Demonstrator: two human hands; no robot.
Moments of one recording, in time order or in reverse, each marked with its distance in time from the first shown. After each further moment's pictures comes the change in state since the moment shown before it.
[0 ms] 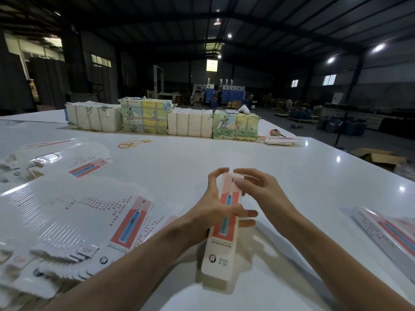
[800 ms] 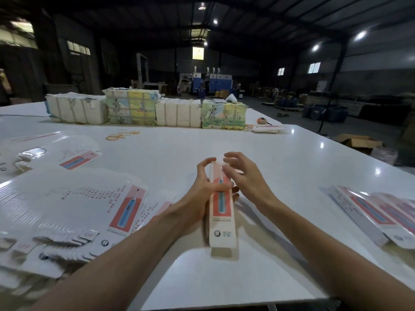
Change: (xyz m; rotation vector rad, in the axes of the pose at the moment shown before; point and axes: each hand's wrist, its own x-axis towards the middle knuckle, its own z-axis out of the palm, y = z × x) left_hand -0.009 0.002 0.005 -0.309 0.042 -0.044; right_hand -0.002 0.007 0.010 -0.305 0.054 -0.154
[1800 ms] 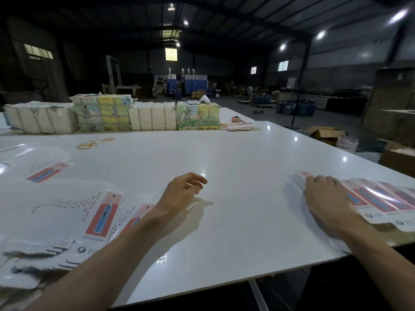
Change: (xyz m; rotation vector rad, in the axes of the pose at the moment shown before) left_hand -0.007 -0.001 -0.009 0.719 0.059 0.178; right_hand -0.108 0.039 -0.188 -1.531 0.040 0.455
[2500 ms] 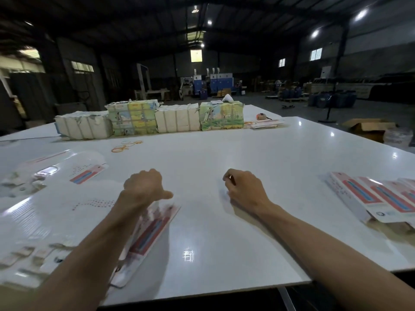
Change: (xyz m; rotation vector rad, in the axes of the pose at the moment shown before) left_hand -0.014 0.039 -0.105 1.143 -0.031 -0.553; right_hand 0.027 -0.205 -0.024 0.939 0.079 -0.429
